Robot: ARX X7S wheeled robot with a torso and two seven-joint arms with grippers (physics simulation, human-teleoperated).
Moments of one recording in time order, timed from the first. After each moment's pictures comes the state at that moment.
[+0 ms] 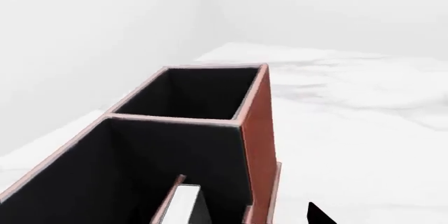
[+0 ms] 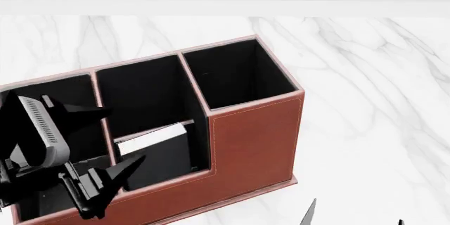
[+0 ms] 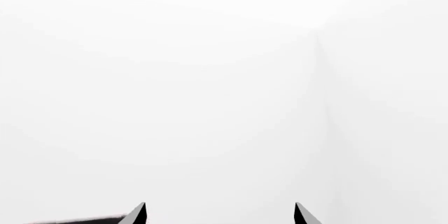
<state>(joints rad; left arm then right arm) -0.63 -0.28 0.04 0.06 -0.03 -0.65 0.96 -0.03 0.40 -0.43 -0.07 -0.13 -0.60 0.87</state>
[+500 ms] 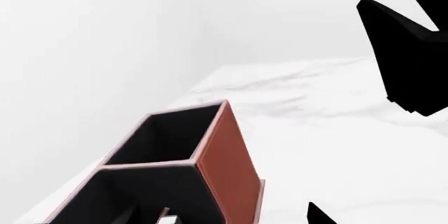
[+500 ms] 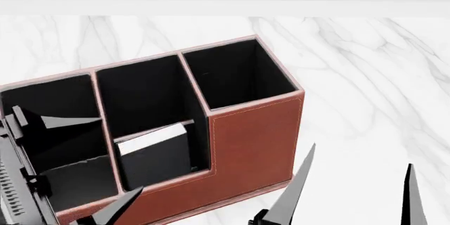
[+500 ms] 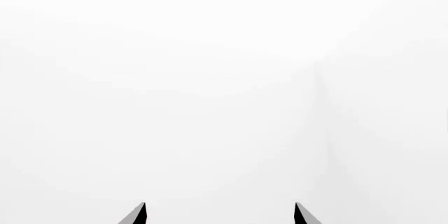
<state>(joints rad) -0.48 -0.32 0.02 0.67 -0.04 -0.93 0.94 0.08 0.41 -0.40 -0.31 -0.12 -0.34 0.81</state>
